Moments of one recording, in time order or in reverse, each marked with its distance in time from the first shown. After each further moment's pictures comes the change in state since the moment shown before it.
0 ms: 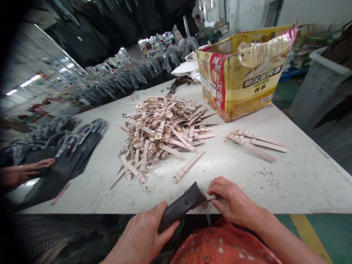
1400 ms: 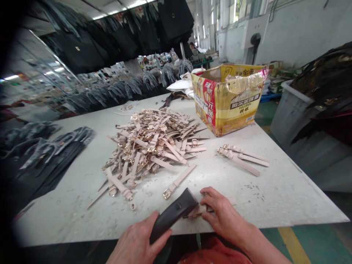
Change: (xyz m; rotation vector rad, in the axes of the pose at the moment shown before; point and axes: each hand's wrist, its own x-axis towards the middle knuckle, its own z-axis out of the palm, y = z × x) left_hand 0.024 -0.003 0.006 -0.114 0.025 -0.018; right_hand 0.003 0.000 0.004 -0.021 0.105 0.138
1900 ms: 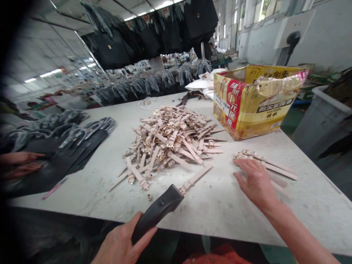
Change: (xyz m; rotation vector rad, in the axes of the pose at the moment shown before) left_hand -0.029 -0.056 0.002 -0.041 0.091 -0.299; right_hand 0.048 0.056 -0.071 -0.593 0.419 -0.114
